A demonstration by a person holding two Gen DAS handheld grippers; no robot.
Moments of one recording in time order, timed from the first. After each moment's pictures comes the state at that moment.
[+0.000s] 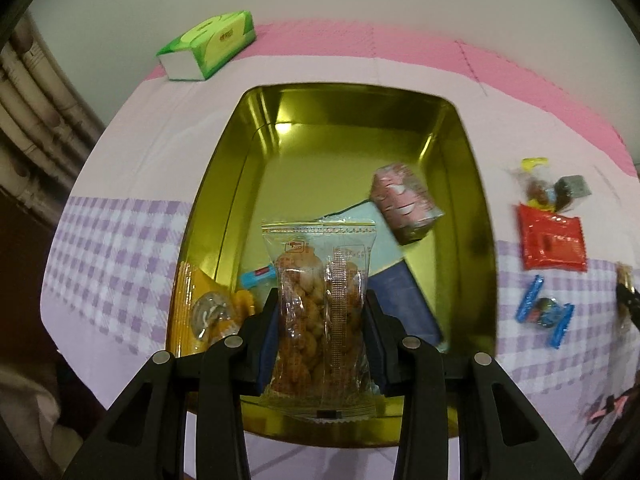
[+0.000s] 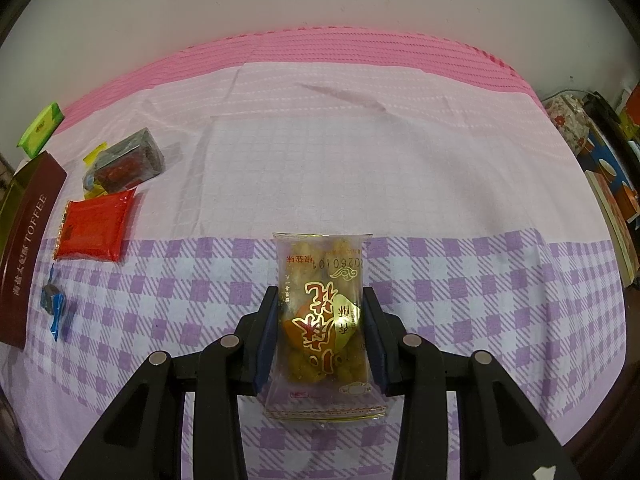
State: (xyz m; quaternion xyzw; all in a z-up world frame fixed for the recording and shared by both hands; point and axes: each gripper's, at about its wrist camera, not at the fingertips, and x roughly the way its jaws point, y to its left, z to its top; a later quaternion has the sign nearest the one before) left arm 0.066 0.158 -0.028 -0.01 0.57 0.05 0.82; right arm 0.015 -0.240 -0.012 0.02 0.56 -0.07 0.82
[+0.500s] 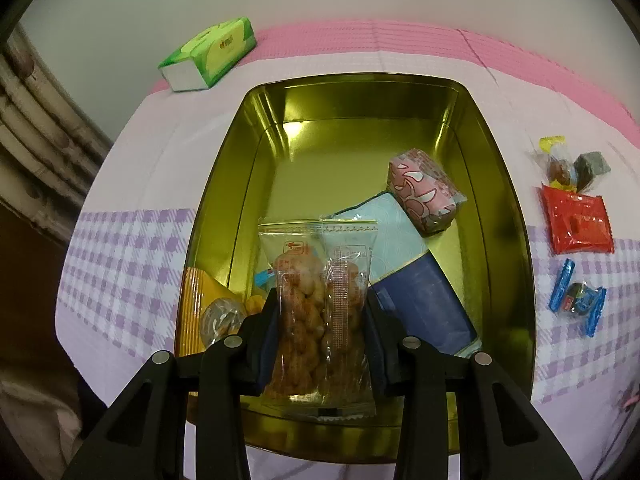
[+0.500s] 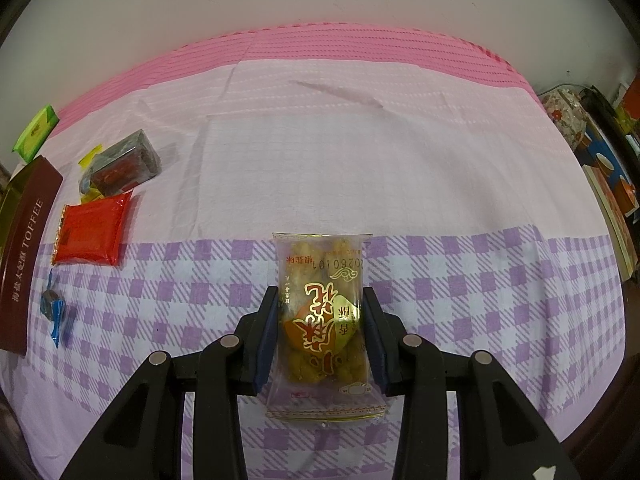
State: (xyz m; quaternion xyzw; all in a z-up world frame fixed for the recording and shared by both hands) left arm 0.065 0.153 -0.039 0.05 0.55 0.06 0.83; right arm 0.016 -0.239 -0.012 0.02 0.57 -0.09 0.82
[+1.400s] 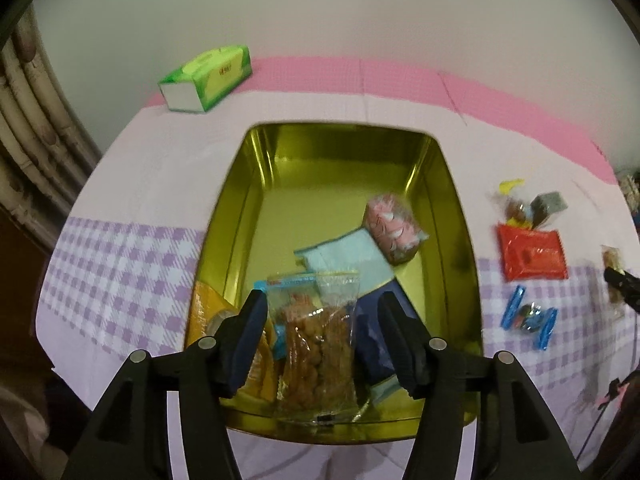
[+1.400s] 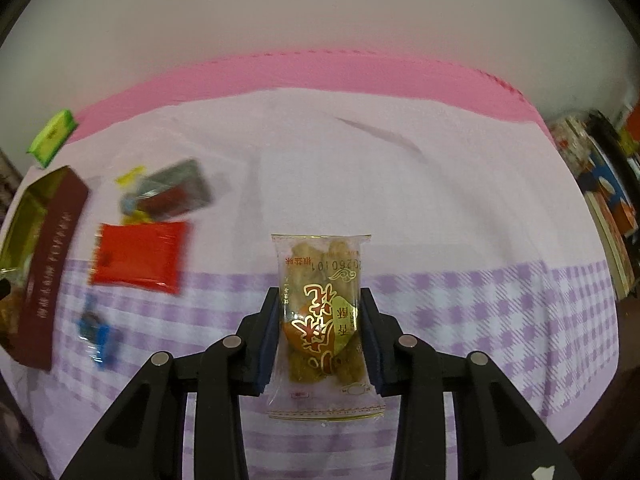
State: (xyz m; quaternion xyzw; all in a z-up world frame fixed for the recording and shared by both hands) left arm 0.050 0.165 -0.002 -0.01 0.51 0.02 0.86; right arm 0.033 -0.201 0.017 0.01 0.55 -0.07 0.83
